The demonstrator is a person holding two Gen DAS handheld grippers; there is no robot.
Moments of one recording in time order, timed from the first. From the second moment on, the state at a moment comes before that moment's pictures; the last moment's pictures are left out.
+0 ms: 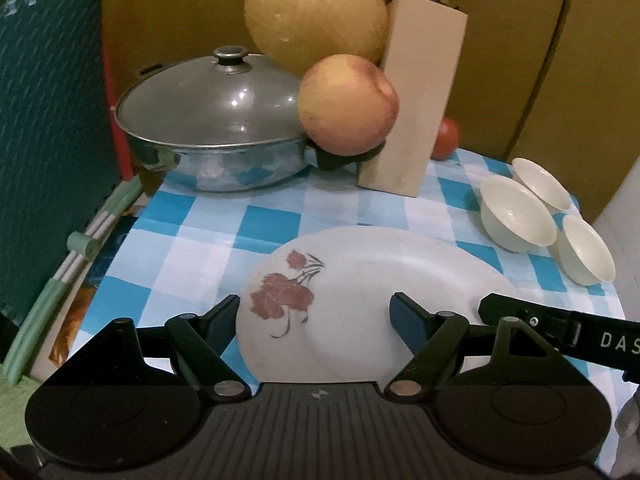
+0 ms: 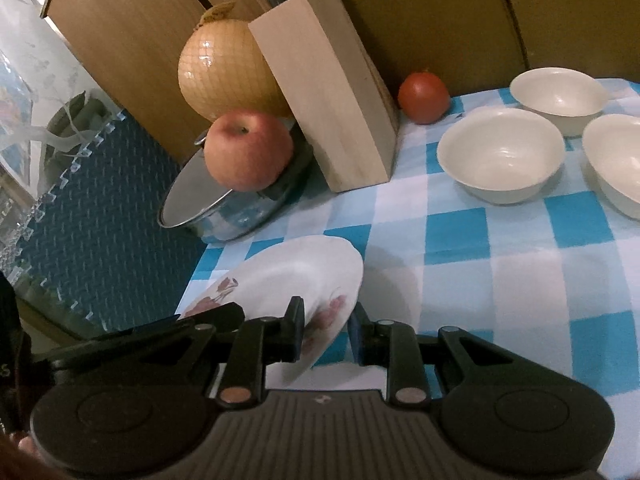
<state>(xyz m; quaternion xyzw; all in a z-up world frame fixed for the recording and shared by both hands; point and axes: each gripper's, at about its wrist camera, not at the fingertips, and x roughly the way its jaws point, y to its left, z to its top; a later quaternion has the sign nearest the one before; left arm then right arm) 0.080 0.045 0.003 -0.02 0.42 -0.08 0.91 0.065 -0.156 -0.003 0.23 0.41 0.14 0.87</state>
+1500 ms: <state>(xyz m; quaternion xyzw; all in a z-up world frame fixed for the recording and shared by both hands) -0.004 0.008 -0.003 0.02 0.41 -0.12 0.90 -0.048 -0.185 0.002 0.24 0.40 0.11 0.88</state>
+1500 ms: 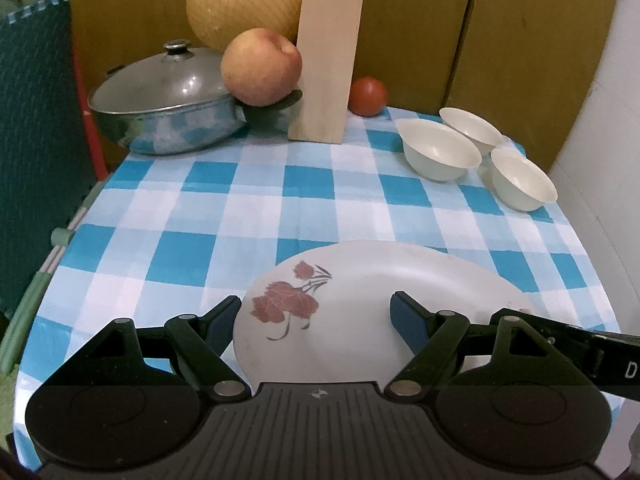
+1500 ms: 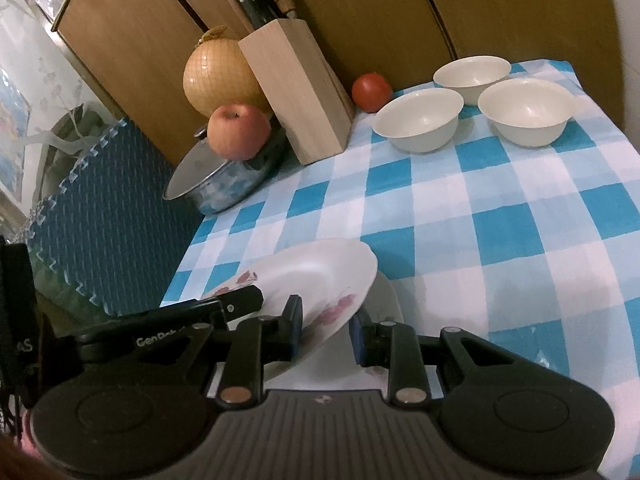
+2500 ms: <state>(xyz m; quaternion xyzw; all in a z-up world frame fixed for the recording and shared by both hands) -0.009 0.004 -0.019 0.04 0.43 -0.13 0.89 -0.056 -0.176 -0.014 0.20 0.42 0.10 0.88</state>
